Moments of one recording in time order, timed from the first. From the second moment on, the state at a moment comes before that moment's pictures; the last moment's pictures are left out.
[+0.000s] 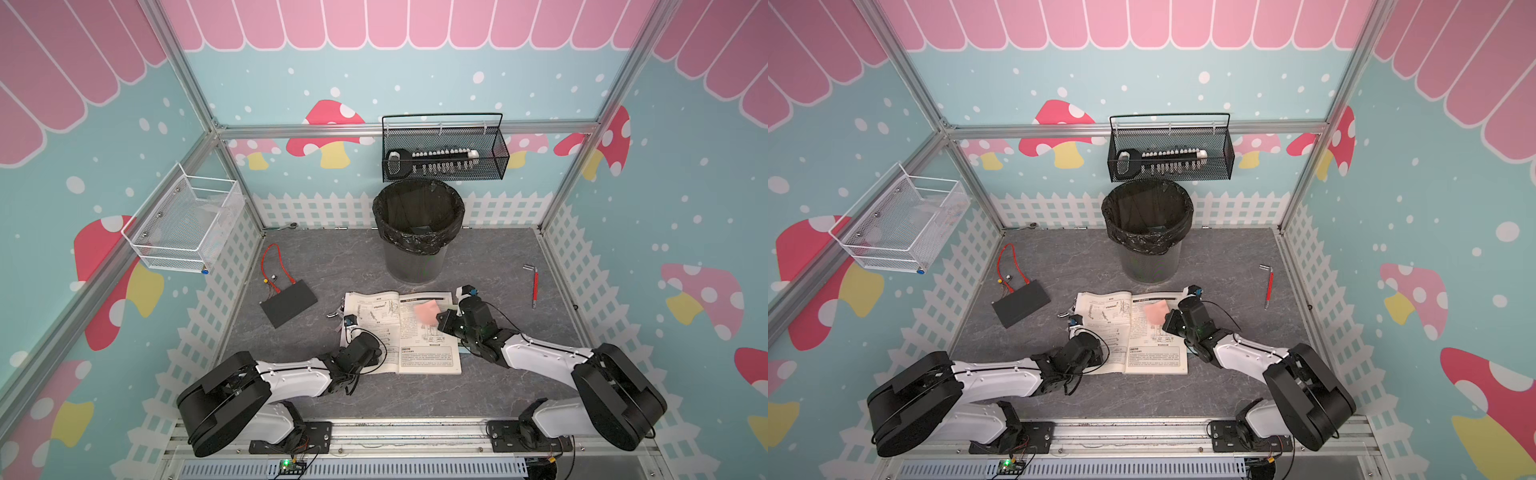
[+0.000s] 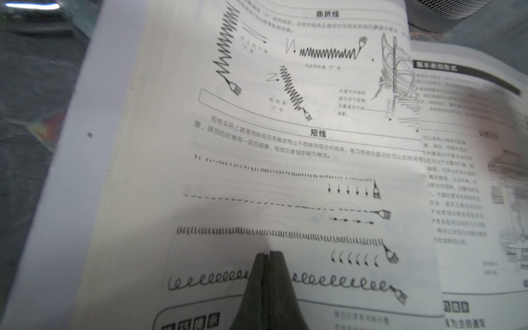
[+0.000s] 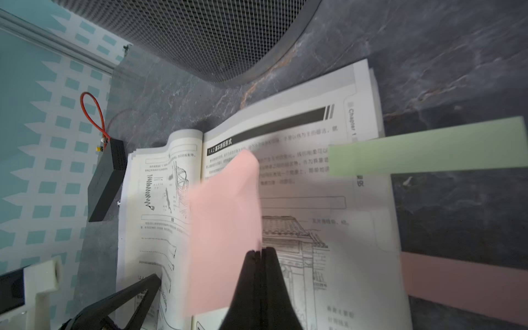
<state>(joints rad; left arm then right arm) -0.85 1.37 0.36 0.13 -0.37 -0.89 0.58 1.34 0.53 0.18 0.01 0.82</state>
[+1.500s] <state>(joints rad) -0.85 1.34 0.36 0.09 -0.36 -0.89 0.42 1.94 1.95 -0.24 -0.03 0.27</state>
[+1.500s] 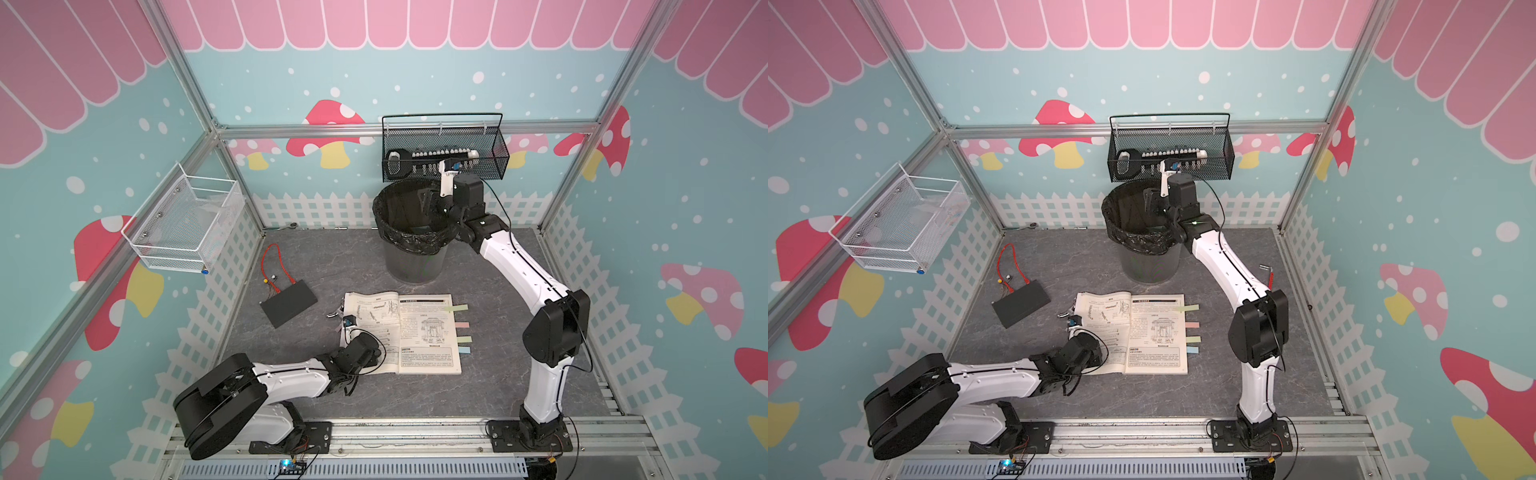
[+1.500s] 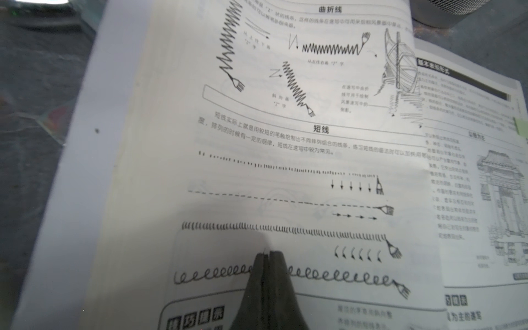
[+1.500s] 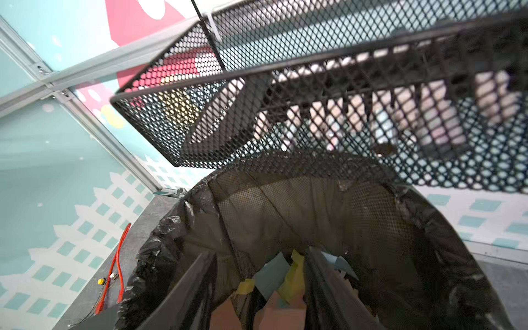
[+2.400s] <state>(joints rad) -0.85 1.29 0.43 -0.06 -0.37 -0.84 0.56 1.92 1.06 0.07 -0.38 0.27</state>
